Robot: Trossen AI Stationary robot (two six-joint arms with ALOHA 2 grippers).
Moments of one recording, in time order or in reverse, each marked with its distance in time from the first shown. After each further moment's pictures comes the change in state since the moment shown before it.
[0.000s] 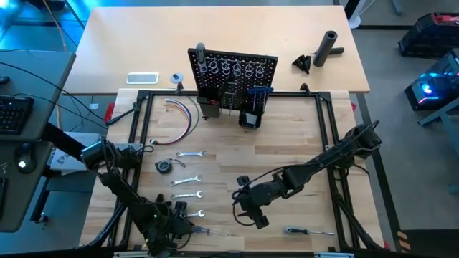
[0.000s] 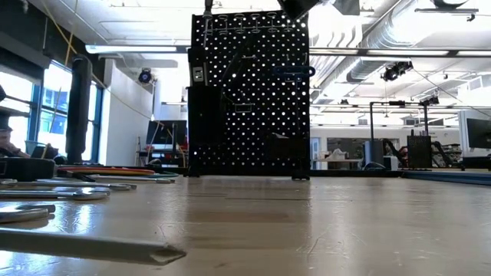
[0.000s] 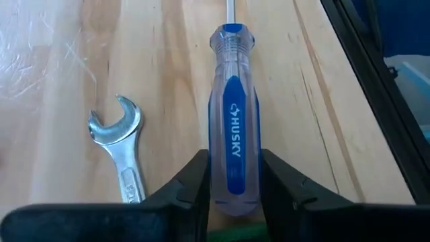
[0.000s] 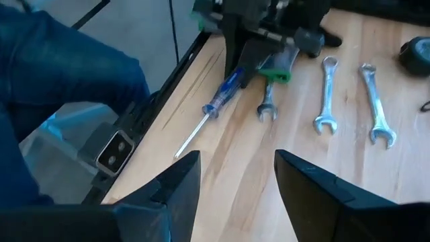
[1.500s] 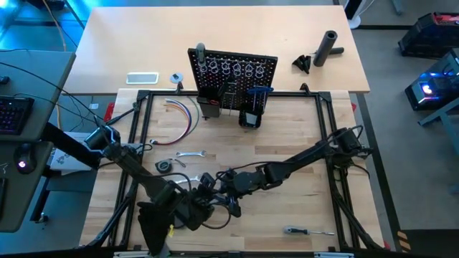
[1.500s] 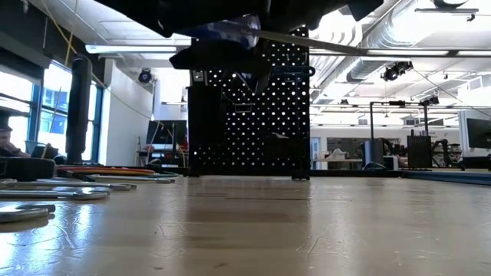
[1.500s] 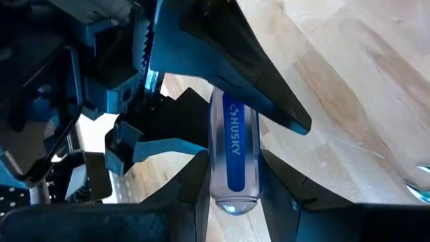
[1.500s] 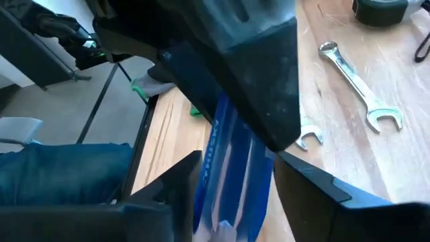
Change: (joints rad) left arm 0.332 -0.119 0.484 -0.648 -0.133 0.915; right arm -0.138 0.198 0.000 0.334 -0.032 0.390
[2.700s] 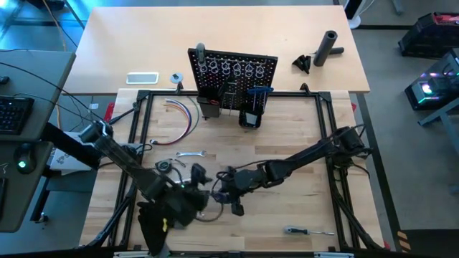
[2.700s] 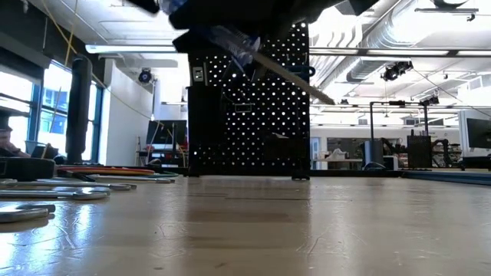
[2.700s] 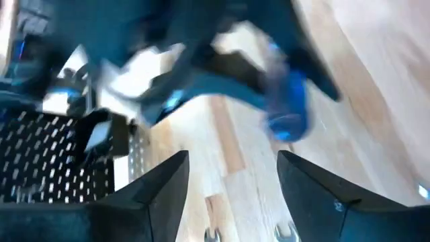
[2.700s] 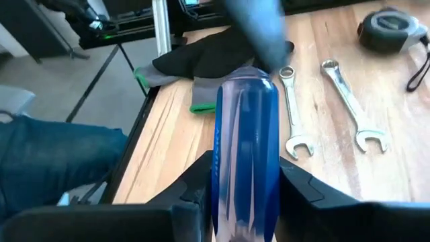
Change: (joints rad) left arm 0.001 -0.098 0.000 -0.119 -0.078 -0.201; right arm -0.003 -0.034 0.000 -0.034 -0.022 -0.145
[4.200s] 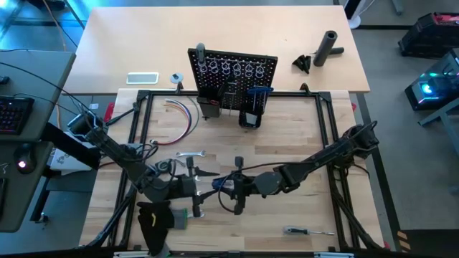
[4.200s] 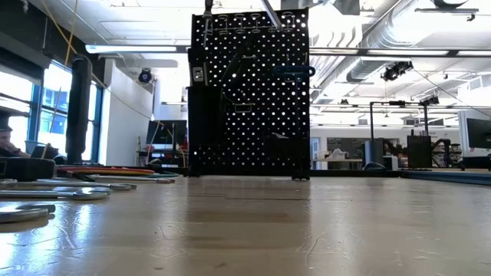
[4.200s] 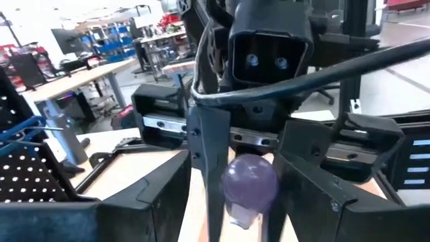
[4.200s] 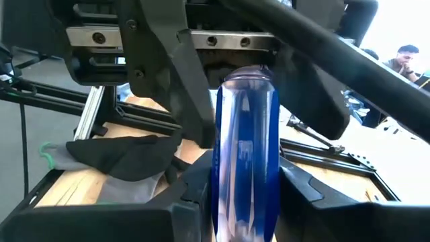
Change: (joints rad) left arm -0.012 -0.205 -0.385 1.174 -0.125 0.064; right arm 0.112 -0.143 0.000 0.199 0.494 -0.482
